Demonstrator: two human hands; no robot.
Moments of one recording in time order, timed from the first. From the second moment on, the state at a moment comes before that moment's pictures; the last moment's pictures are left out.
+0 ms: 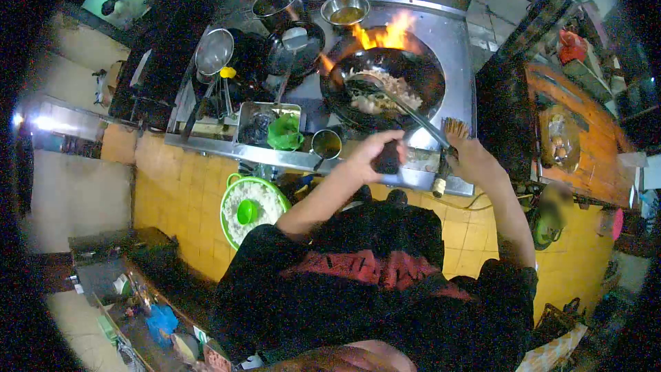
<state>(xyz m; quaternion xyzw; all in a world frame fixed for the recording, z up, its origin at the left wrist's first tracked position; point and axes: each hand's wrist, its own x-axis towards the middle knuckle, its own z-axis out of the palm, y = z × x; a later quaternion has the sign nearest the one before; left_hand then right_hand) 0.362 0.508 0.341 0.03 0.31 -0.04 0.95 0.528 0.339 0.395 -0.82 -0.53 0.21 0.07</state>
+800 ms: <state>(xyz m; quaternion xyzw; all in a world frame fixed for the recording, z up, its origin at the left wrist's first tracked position) 0.343 0.528 0.174 0.40 0.35 0.04 0.85 0.541 0.381 0.237 -0.82 -0.55 0.17 0.07</state>
